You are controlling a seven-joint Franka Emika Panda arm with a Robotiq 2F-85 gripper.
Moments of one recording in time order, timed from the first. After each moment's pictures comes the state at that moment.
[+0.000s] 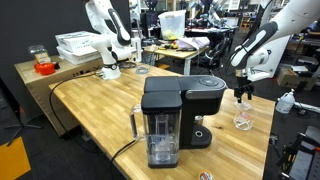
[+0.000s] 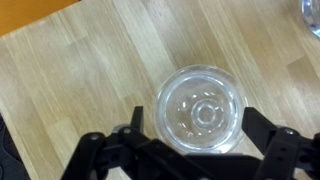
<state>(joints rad) -0.27 0.70 -0.17 -1.88 0.08 2.22 -0.27</state>
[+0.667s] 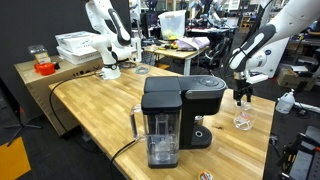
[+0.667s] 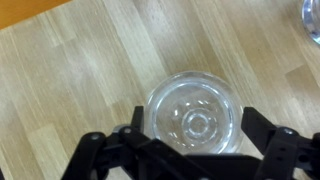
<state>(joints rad) -0.26 0.72 -0.16 -1.88 0.06 2.22 -0.26</state>
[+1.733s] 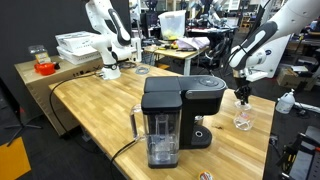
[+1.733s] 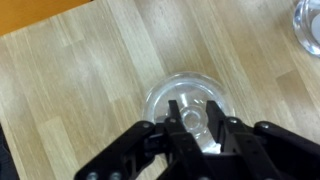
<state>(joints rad) -0.25 0.70 -0.16 -1.88 0.02 2.18 -0.25</state>
